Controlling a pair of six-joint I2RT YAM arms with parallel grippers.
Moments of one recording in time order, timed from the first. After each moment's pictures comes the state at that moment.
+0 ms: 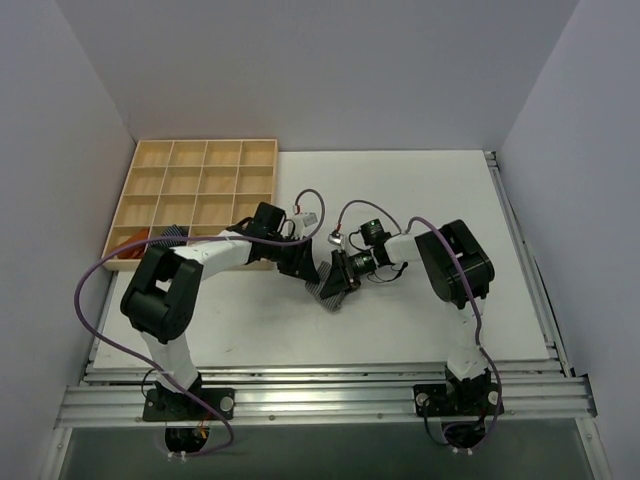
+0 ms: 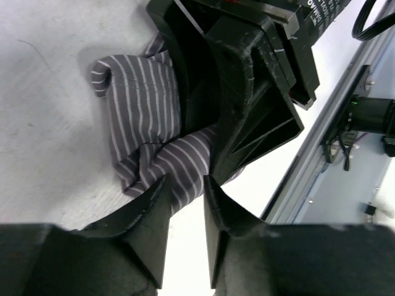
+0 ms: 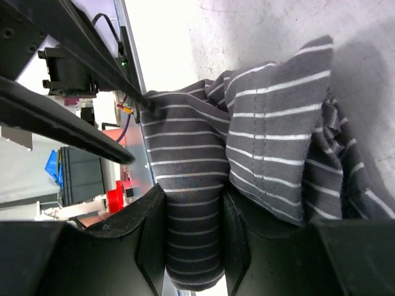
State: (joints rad) left arm -0.50 1.82 1.11 -0.24 0.70 -0.26; right arm 0.43 2.11 1.06 -0.13 -1.19 0.23
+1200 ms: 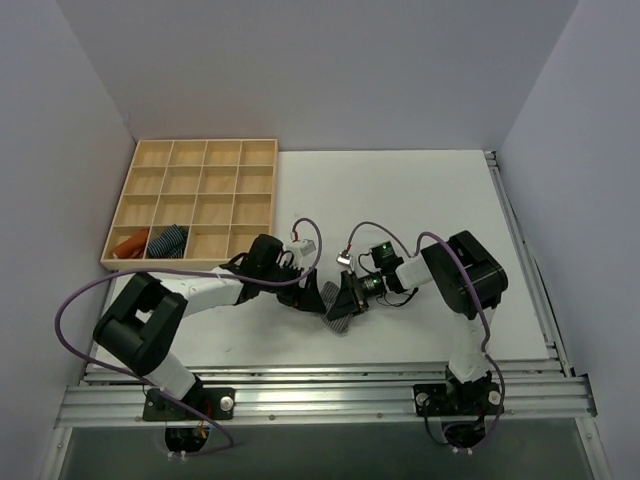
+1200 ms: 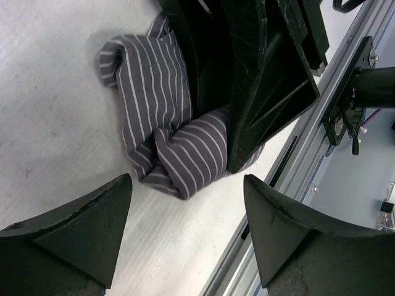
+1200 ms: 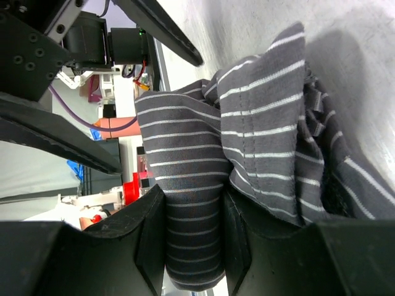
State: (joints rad) left arm -0.62 1.59 0.75 0.02 0.62 -0.38; right arm 0.44 1.98 0.72 0.22 -1.25 0.39
